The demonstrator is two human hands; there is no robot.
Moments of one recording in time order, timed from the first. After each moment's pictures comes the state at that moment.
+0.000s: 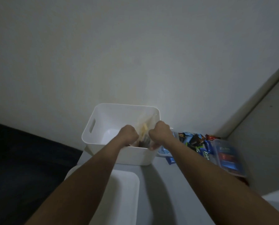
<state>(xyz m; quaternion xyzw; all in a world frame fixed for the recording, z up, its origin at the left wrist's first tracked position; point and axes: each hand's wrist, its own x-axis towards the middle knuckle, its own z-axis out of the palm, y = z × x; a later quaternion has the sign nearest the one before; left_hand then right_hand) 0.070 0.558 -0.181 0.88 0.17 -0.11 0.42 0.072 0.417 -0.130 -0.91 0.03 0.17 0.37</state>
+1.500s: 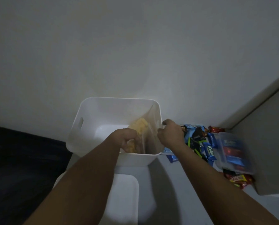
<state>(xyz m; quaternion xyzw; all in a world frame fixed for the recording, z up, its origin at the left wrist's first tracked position) 0.135 0.570 -0.239 0.71 0.25 -0.42 0.51 0.120 0.406 -0.191 -0.96 0.05 0.07 0.26</state>
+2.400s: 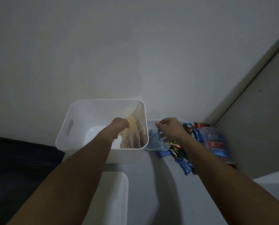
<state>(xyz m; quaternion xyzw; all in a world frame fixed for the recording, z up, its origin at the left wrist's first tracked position) 0.137 0.540 -0.203 0.80 0.28 -0.19 0.50 0.122 0.329 -0.180 -0.86 0.06 0.17 0.47</state>
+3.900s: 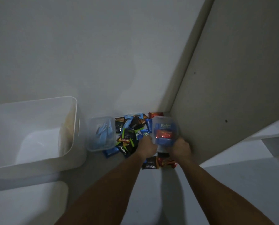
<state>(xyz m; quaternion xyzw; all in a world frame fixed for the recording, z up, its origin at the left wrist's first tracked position) 0.123 0.214 -0.297 0.84 0.06 -0.25 0.47 0.109 0.075 -0.307 -0.90 0.28 0.13 0.30</state>
